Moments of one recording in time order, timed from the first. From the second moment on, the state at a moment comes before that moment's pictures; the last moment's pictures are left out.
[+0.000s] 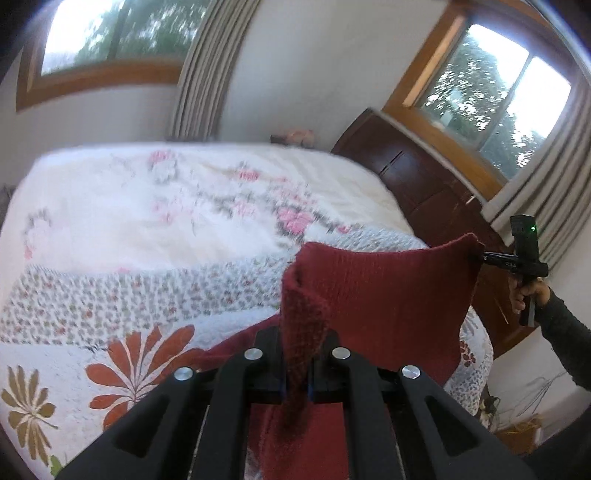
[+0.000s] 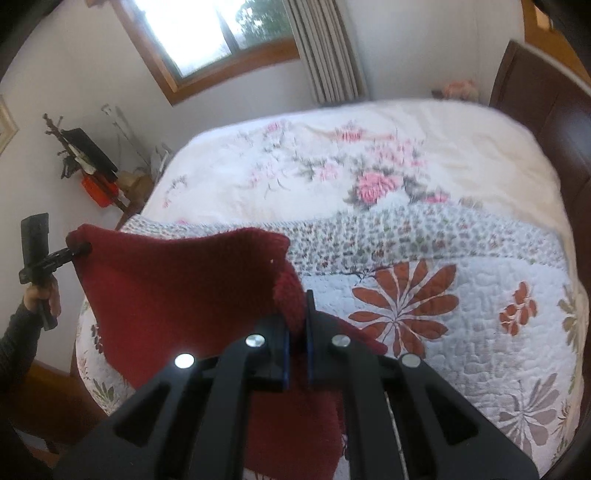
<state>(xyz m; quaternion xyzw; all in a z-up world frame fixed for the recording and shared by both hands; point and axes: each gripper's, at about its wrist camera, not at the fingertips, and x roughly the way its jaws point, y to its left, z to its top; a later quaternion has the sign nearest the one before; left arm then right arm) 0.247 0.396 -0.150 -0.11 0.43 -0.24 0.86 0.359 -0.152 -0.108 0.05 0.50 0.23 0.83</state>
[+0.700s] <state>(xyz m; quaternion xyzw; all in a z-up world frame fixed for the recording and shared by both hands) 0.358 0.413 -0.329 -0.22 0.66 -0.18 0.70 0.452 -0.134 -0.273 0.06 0.67 0.19 0.72</state>
